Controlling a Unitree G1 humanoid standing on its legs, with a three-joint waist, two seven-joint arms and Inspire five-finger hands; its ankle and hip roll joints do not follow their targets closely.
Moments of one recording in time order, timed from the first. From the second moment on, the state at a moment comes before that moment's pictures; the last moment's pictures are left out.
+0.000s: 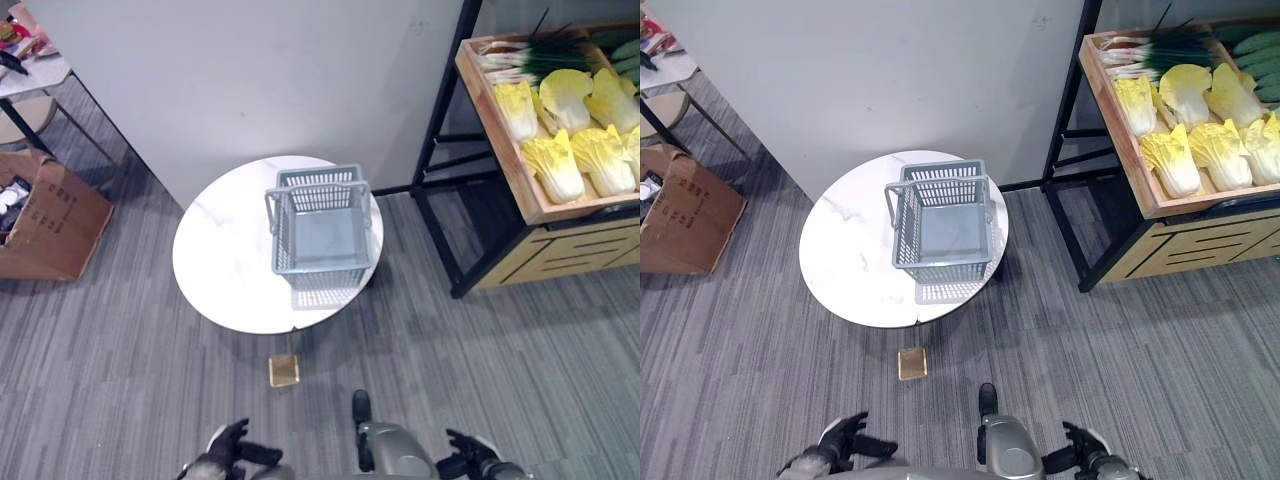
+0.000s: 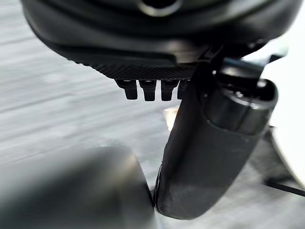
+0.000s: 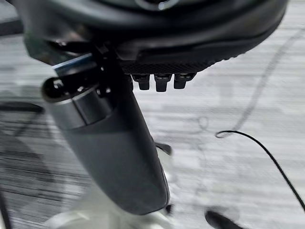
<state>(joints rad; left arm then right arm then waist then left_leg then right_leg) -0.14 0.19 -0.26 1.32 -0.18 -0.14 -0.01 -0.04 -0.37 0.26 1.28 0.22 -0.12 0.13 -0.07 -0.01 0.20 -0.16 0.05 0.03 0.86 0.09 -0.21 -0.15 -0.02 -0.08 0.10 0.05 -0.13</state>
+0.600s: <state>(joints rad) -0.13 0.19 -0.31 1.31 -0.19 -0.14 0.00 -0.02 -0.34 0.28 1.30 0.23 -0.13 0.11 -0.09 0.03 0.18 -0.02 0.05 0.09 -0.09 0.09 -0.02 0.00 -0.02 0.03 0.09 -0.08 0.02</state>
